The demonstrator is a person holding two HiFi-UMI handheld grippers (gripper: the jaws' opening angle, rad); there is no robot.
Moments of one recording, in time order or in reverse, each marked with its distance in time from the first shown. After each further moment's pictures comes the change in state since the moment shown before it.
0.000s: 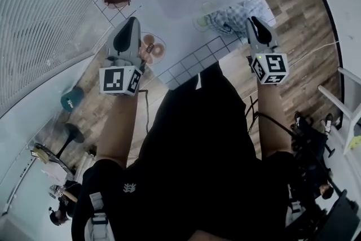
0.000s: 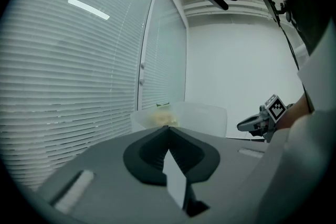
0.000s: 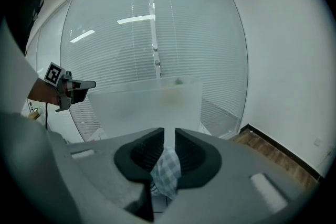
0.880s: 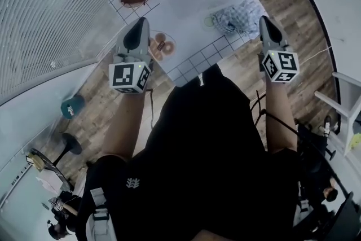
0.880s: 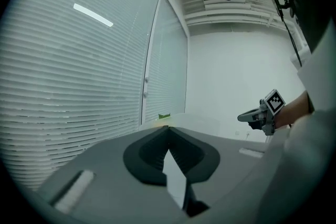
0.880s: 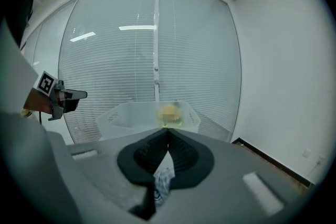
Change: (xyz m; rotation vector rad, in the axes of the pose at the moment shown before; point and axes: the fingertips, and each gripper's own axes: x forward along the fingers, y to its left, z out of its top) left arm -0.069 0.008 0.039 -0.017 -0.070 0.002; right arm -0.065 0.025 0.082 -0.040 -0.107 -0.089
